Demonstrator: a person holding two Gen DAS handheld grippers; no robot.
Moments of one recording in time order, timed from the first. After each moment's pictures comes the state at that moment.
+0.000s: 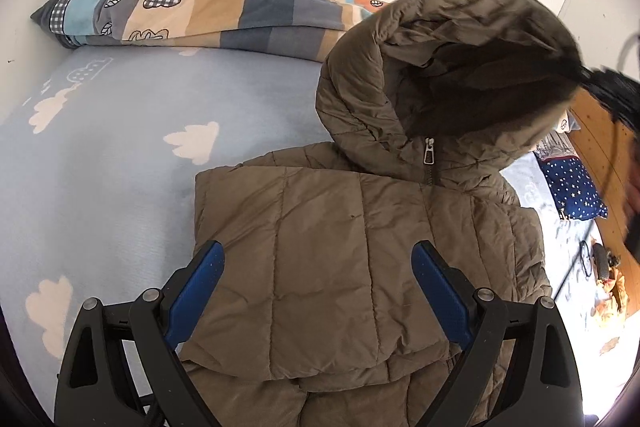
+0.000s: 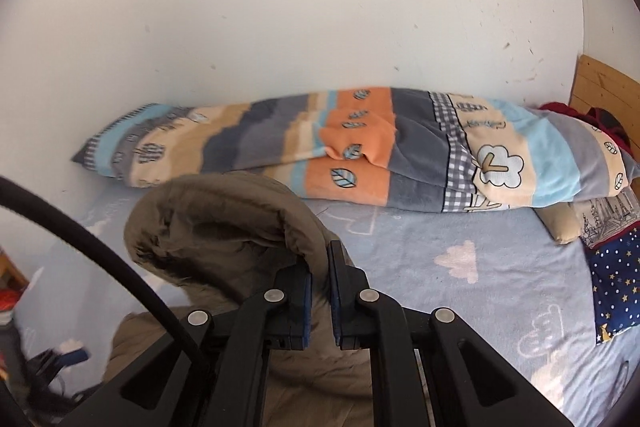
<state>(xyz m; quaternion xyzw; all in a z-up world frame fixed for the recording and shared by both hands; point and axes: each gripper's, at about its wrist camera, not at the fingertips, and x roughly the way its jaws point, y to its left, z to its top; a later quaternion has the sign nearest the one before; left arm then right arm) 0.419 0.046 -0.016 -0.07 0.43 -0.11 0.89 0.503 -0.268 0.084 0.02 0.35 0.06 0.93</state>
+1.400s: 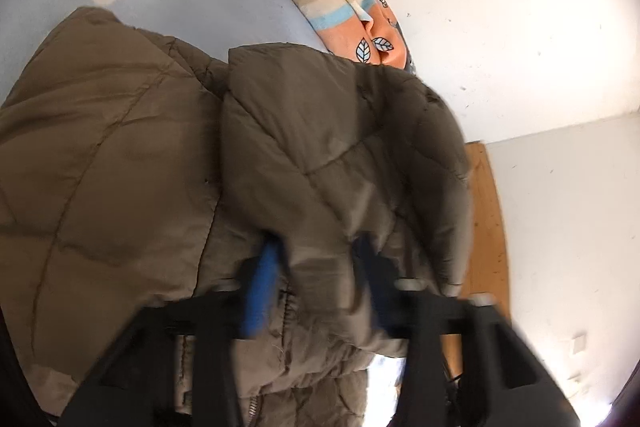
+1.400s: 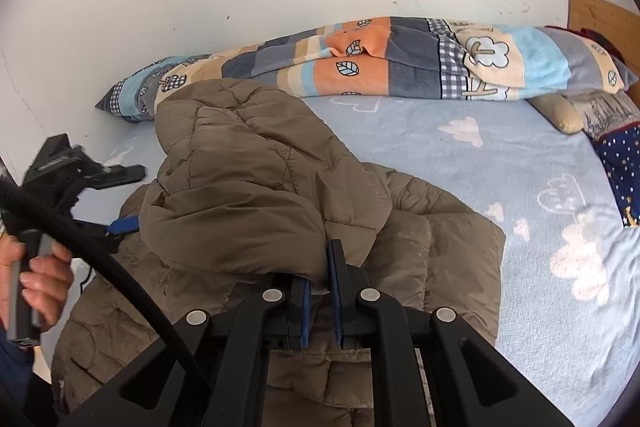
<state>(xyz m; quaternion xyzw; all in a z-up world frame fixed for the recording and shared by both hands) 0.467 0.027 -0.069 -0.42 0.47 -0.21 0.75 0.354 -0.294 -0.031 0.06 0.40 0.08 0.91</state>
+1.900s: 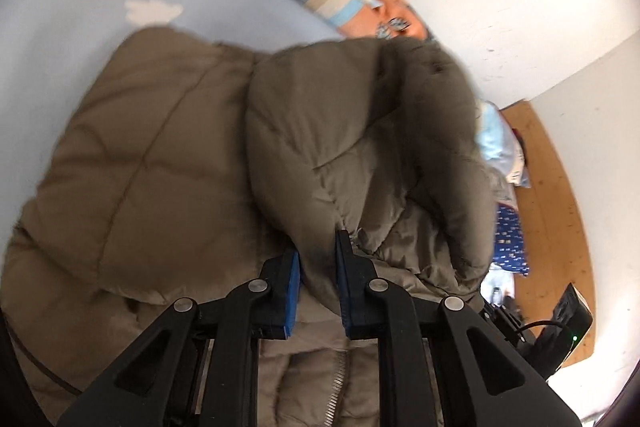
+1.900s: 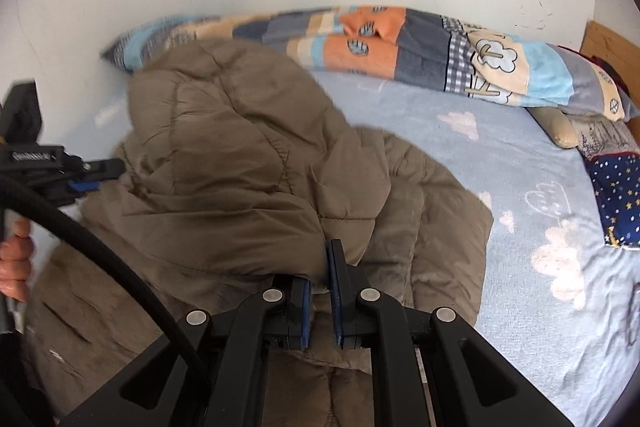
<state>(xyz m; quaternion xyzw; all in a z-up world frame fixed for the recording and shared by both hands) 0.408 0.034 -0.077 -0.29 0.48 -0.16 0.82 0.333 -0.280 -0.055 -0.04 0.44 0.08 0.89</state>
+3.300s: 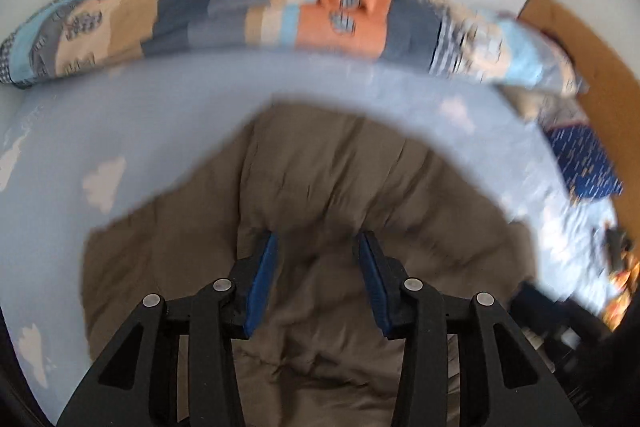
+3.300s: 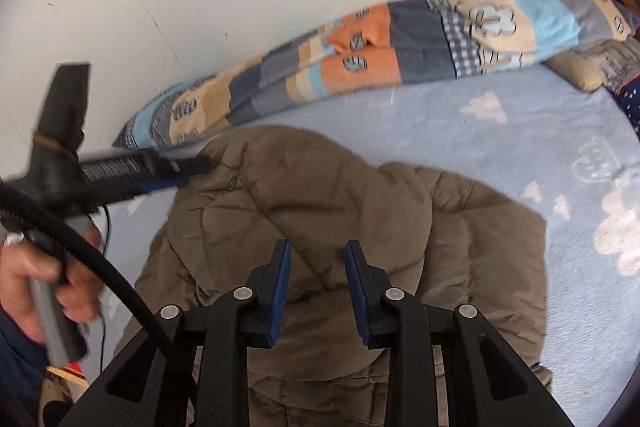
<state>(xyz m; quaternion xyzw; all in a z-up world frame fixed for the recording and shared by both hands) 0.499 -0.093 -0.022 0.00 0.49 -0.13 0.86 0.379 -0.297 -0.037 0.15 0.42 0.10 0.89</state>
